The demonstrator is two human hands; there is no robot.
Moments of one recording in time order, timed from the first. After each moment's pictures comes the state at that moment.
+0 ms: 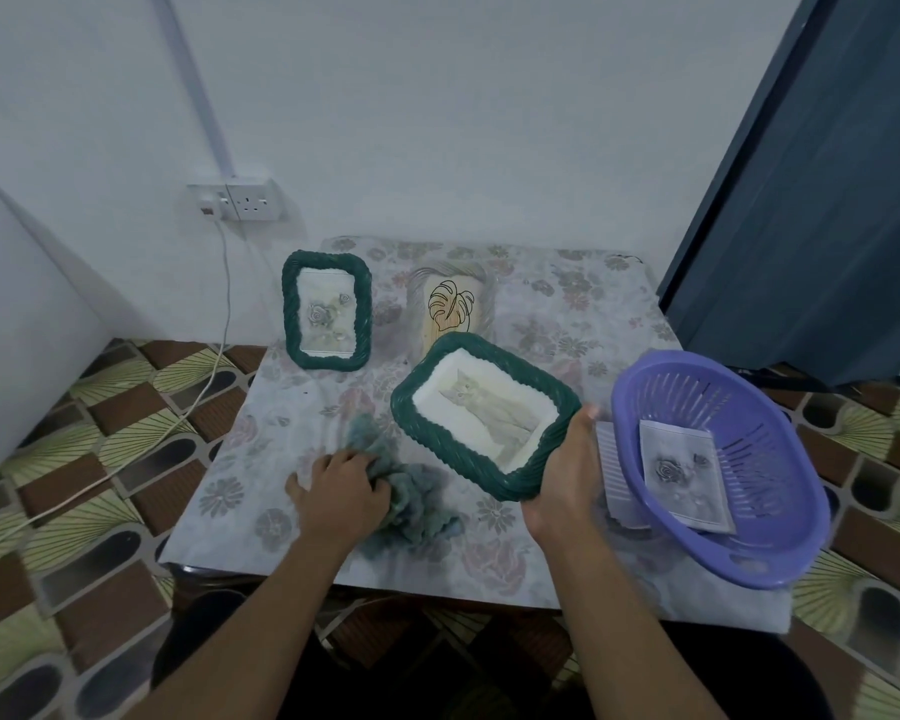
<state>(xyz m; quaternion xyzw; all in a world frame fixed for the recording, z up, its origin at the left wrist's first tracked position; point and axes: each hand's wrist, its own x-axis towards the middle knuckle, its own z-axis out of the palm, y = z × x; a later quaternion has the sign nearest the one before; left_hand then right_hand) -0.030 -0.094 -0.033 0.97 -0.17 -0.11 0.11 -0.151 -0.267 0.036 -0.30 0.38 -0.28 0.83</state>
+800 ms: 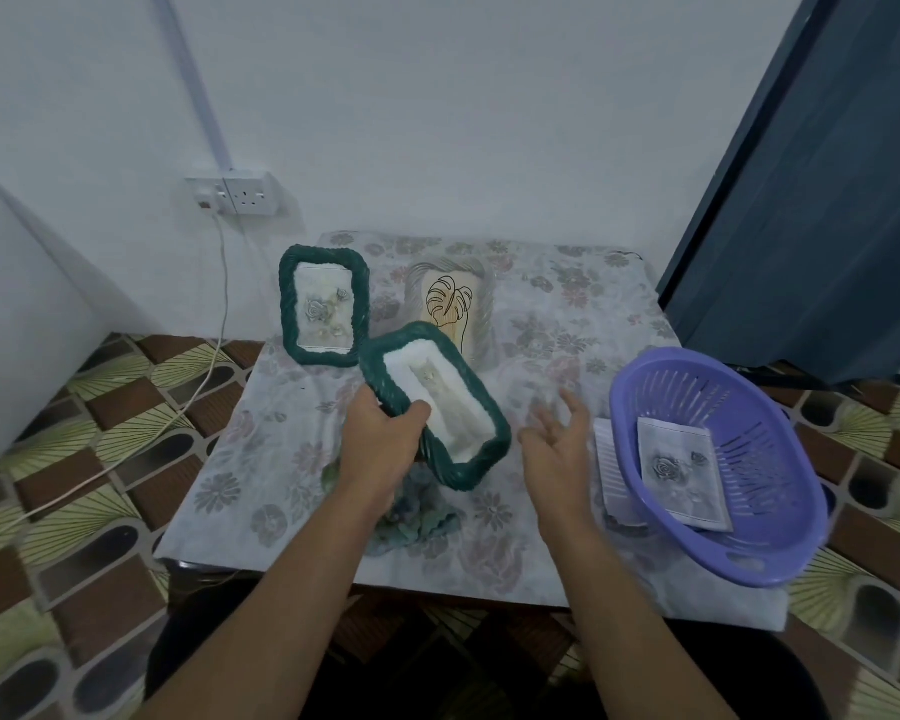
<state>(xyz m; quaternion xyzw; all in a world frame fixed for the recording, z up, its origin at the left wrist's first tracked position) -0.060 -0.145 0.058 0.73 -0.04 -0.14 0.67 -0.160 -0.274 0.024 -0.61 0.37 -0.25 0.66</state>
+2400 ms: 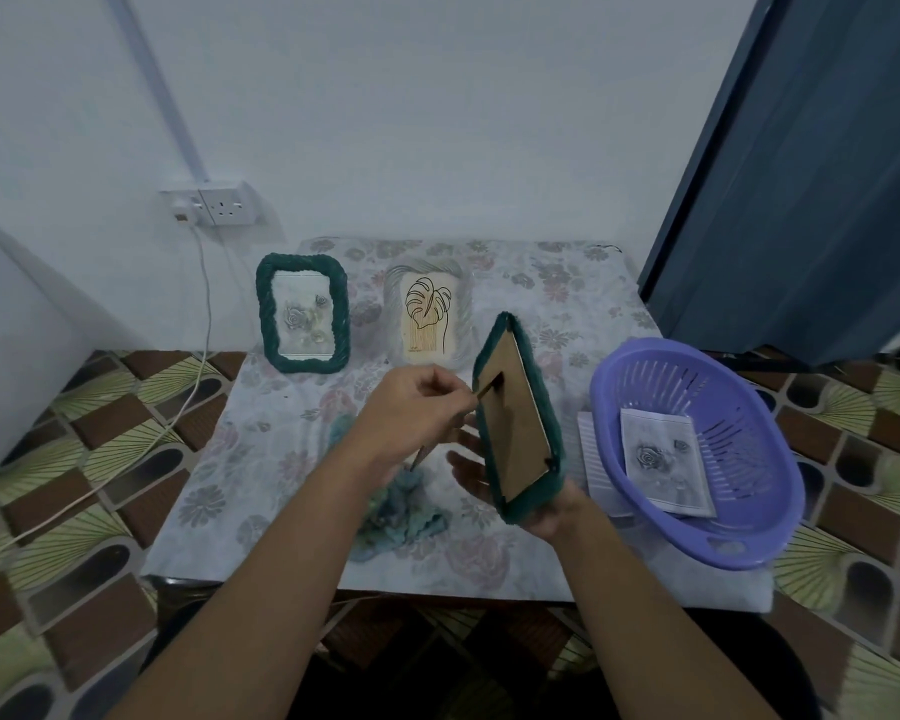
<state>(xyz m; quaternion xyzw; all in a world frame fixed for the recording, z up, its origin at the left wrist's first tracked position) -0.066 -0.173 0.100 0.73 -0.19 -0.30 0.58 -0.169 -0.300 0.002 -0.30 0.22 -0.01 0.93</state>
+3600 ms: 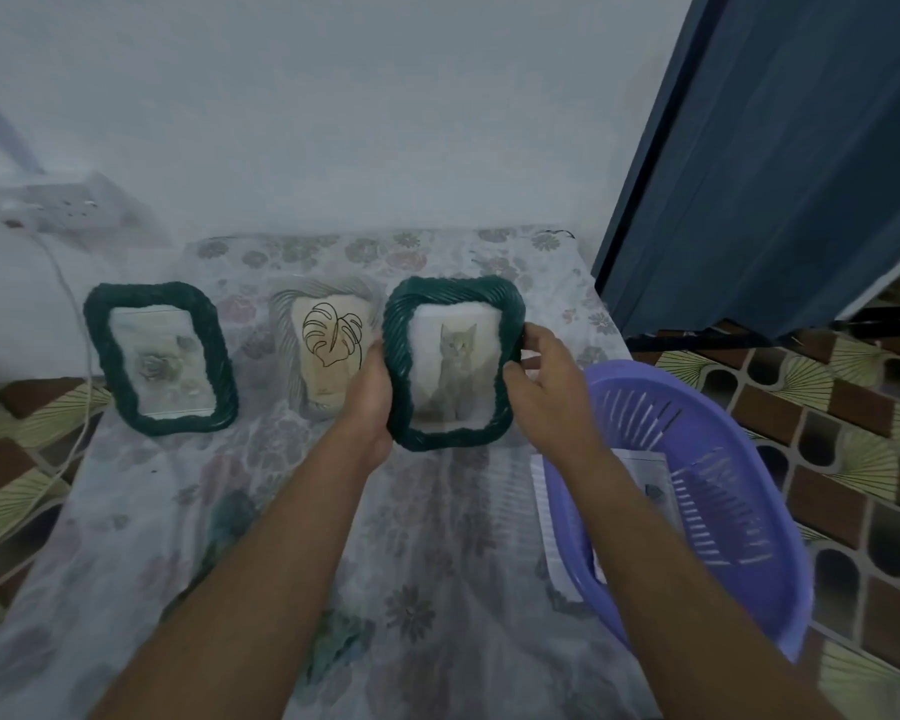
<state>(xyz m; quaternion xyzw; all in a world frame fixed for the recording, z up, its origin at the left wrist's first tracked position) 0.040 -0.333 0.006 0.61 -0.02 -0.38 0.69 -0.103 -0.445 0.035 -0.78 0.32 -0.26 0.48</state>
